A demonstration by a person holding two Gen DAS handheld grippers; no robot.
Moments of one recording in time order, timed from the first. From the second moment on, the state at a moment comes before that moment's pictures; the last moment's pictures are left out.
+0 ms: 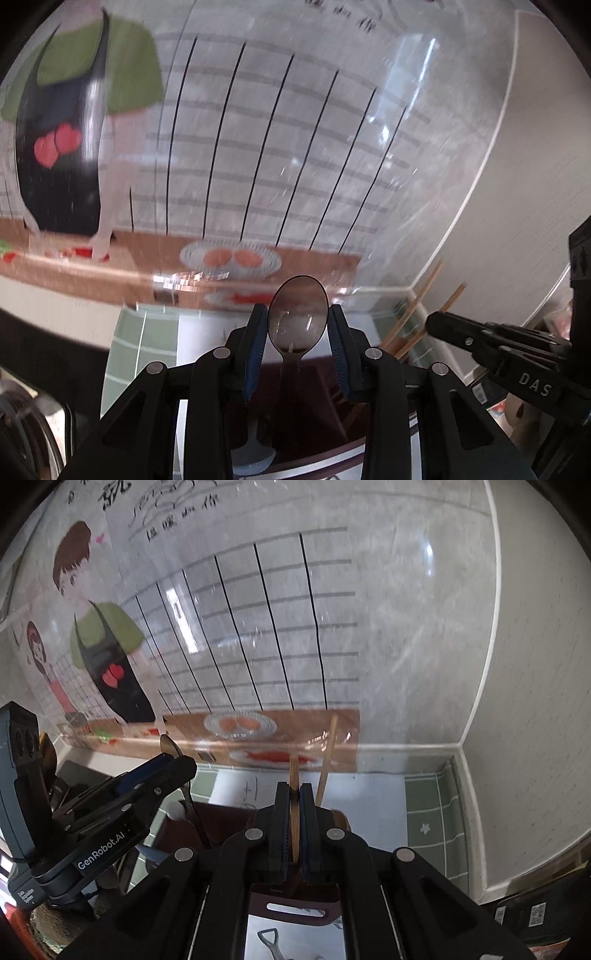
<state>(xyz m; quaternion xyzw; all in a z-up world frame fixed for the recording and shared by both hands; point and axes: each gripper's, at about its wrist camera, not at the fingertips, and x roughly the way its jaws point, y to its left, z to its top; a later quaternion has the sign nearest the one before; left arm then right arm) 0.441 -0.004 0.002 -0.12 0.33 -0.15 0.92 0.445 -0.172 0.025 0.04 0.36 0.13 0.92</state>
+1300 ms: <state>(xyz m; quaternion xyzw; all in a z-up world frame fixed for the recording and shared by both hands) 0.231 -0.003 -0.073 -0.02 0.52 -0.25 0.82 0.249 -0.231 -0.050 -0.07 0.41 0.04 0.91</state>
